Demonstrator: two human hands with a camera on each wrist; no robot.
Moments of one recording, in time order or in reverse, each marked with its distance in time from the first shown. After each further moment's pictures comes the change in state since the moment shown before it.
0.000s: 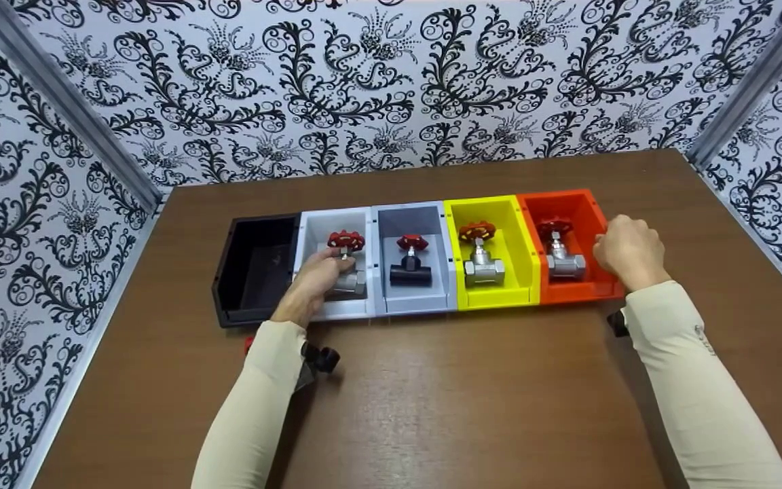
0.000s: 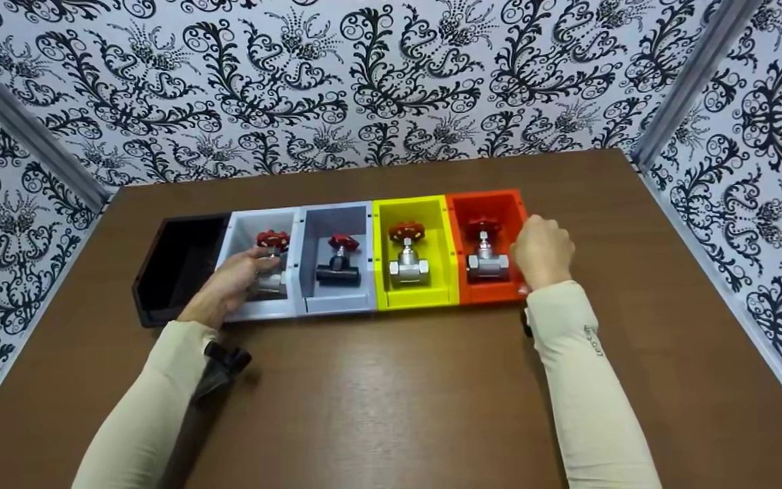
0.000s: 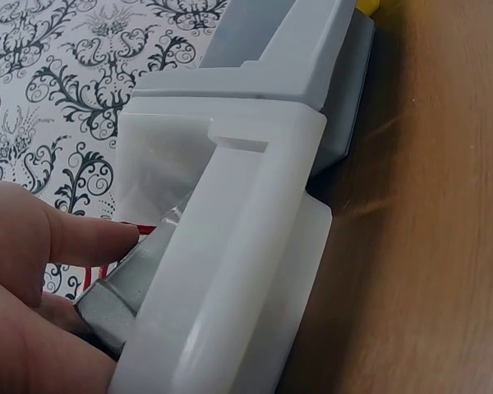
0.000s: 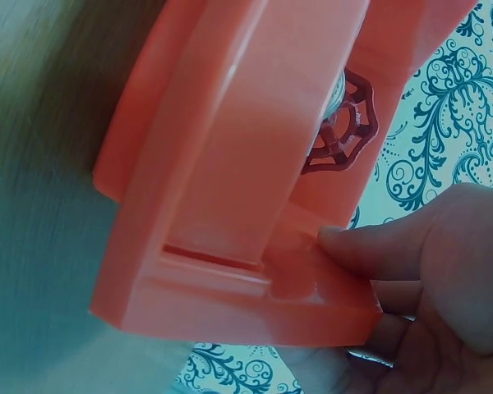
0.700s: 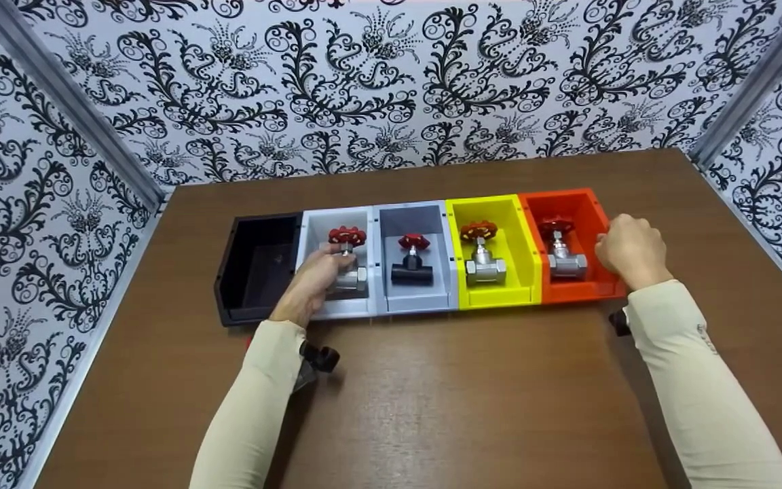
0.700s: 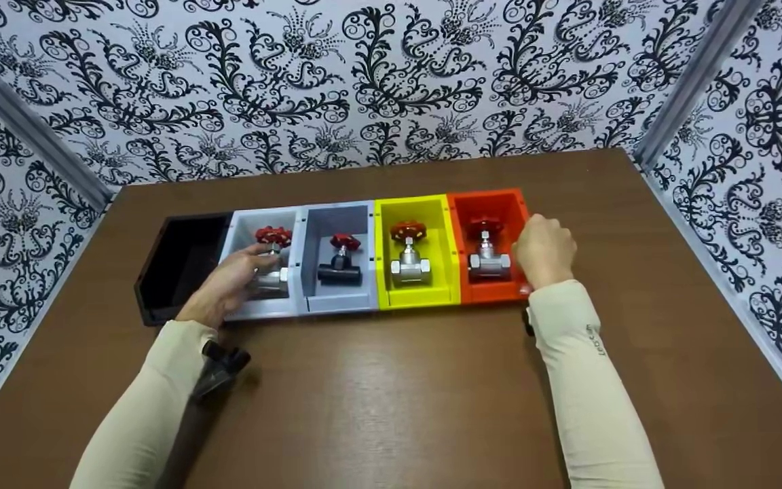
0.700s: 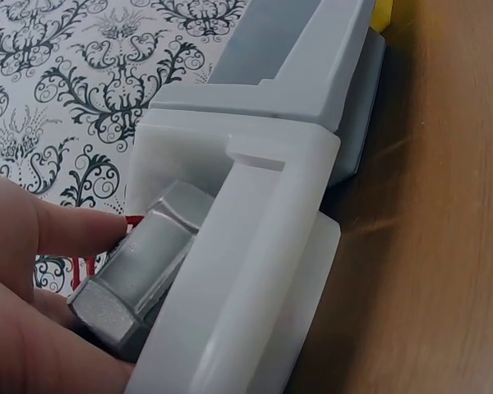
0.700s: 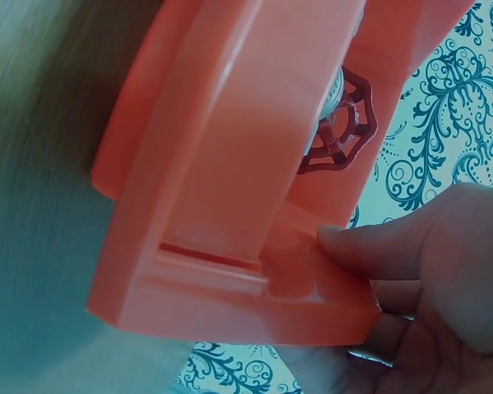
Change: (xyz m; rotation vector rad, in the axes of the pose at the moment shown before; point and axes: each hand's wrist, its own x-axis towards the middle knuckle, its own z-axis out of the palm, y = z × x) left_hand -0.004 0.002 -0.003 -0.071 -0.031 0.026; right_hand 0.001 -0.001 -0.001 -0.010 0.007 -0.014
